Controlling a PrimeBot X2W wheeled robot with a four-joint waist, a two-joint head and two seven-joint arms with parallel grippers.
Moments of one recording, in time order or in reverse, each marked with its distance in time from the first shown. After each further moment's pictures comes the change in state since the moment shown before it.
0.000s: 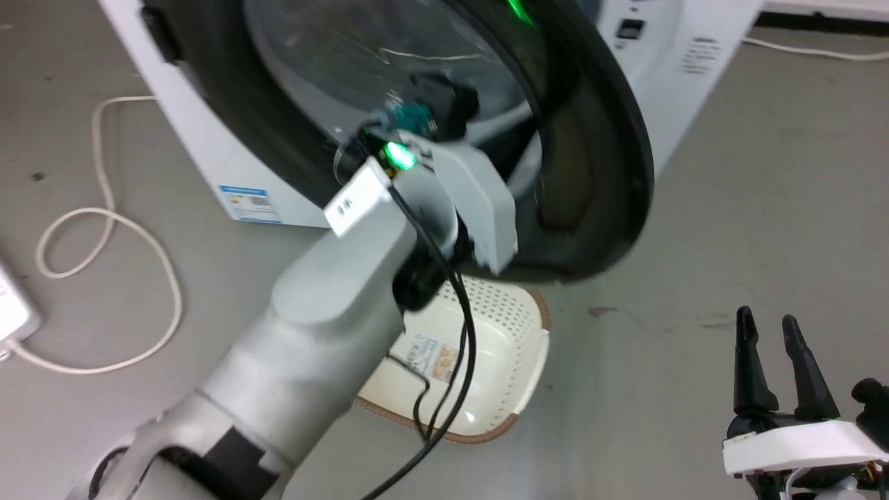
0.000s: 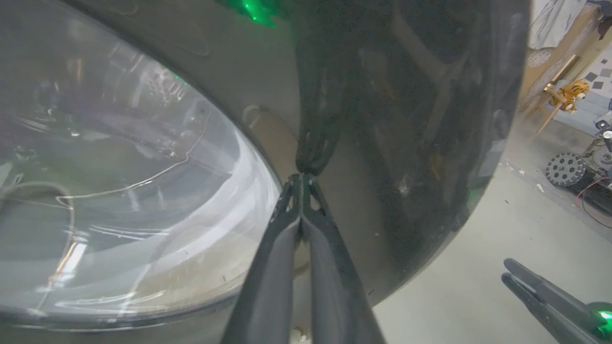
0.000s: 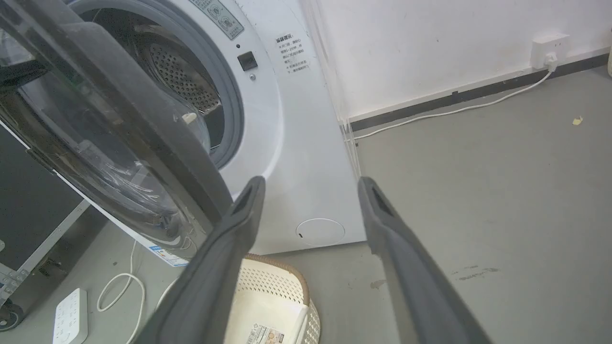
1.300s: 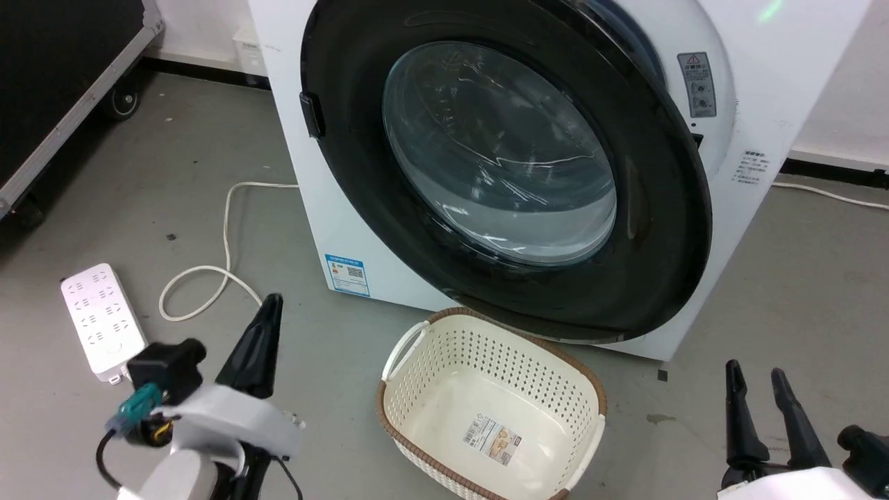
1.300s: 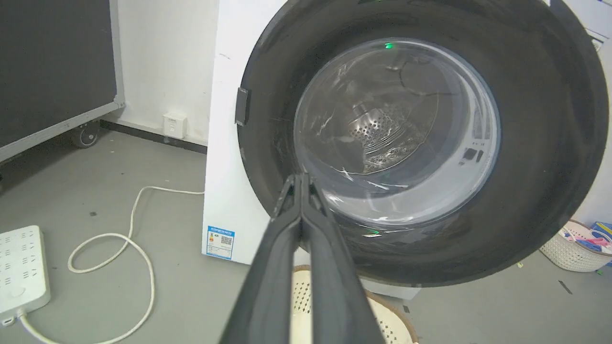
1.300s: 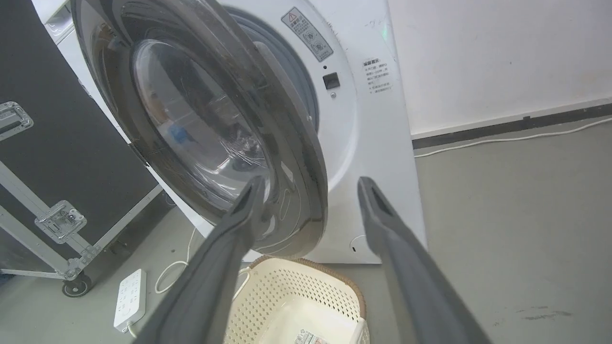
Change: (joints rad) left arm 0.768 0.267 0.460 -0.384 0.139 0.090 -0.281; right arm 0.103 0.000 0.013 0.009 -0.008 0.000 0.000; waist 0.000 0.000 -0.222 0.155
